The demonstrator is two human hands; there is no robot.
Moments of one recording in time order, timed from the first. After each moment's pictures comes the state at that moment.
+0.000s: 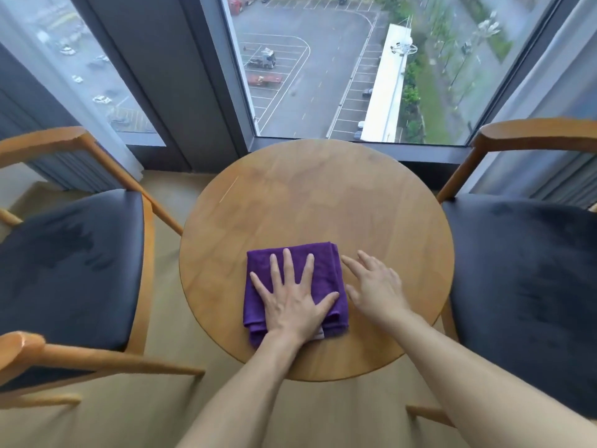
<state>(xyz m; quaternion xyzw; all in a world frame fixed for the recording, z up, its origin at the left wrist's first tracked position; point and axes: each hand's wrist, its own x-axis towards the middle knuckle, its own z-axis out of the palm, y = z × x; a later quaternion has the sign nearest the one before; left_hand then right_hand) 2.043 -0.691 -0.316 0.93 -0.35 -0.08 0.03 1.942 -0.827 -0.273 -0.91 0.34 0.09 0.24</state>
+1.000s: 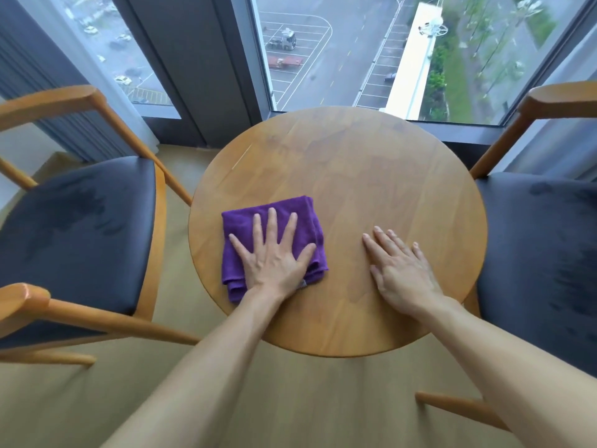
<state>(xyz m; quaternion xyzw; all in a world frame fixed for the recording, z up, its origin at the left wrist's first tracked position) 2.089 -0.668 -0.320 0.95 -0.30 -0.07 0.03 1.927 -0.838 -0.301 -0.94 0.26 0.12 0.15</state>
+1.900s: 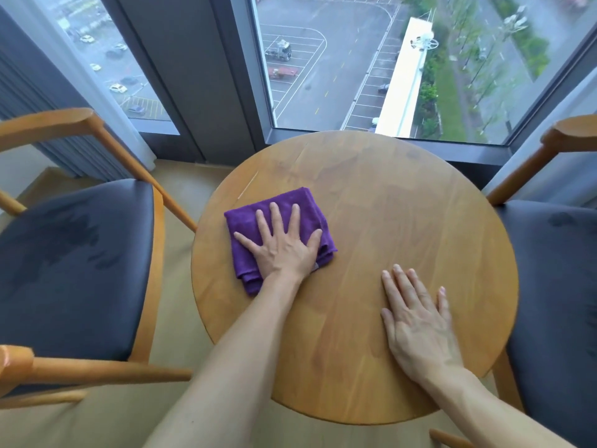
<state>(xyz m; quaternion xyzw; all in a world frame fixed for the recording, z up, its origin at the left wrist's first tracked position) 2.168 -0.730 -0.316 0.97 -0.24 -0.09 0.03 1.932 -0.815 -0.321 -0.94 0.33 0.08 0.09</state>
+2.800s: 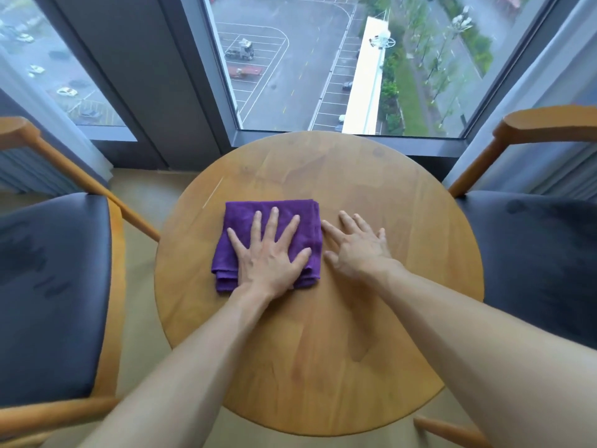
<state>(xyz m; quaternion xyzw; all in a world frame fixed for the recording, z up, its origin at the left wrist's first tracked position) 2.169 -0.731 -0.321 0.92 -0.39 -0.08 0.01 2.054 -0.874 -0.289 -0.92 0.32 0.19 0.13</state>
